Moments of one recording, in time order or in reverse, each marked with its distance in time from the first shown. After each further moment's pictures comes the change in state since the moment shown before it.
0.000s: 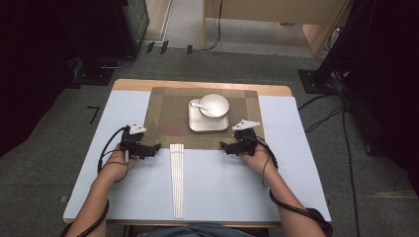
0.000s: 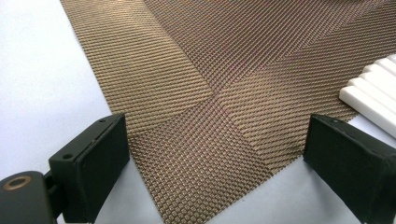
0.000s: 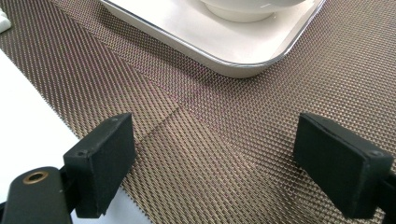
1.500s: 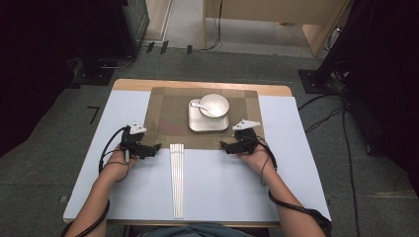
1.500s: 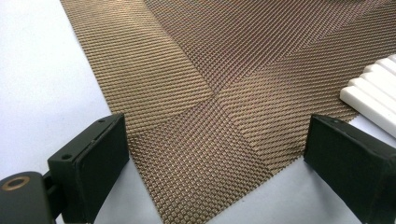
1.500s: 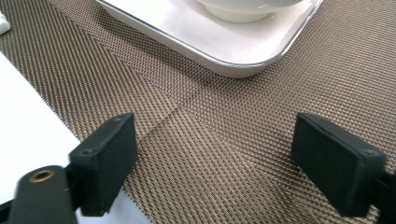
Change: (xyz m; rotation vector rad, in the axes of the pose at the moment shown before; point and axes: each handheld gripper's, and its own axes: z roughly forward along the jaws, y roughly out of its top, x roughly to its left) left arm 0.000 0.000 0.000 0.001 0.002 0.000; right arm 0.000 0.001 -0.001 0.000 -0.005 0.006
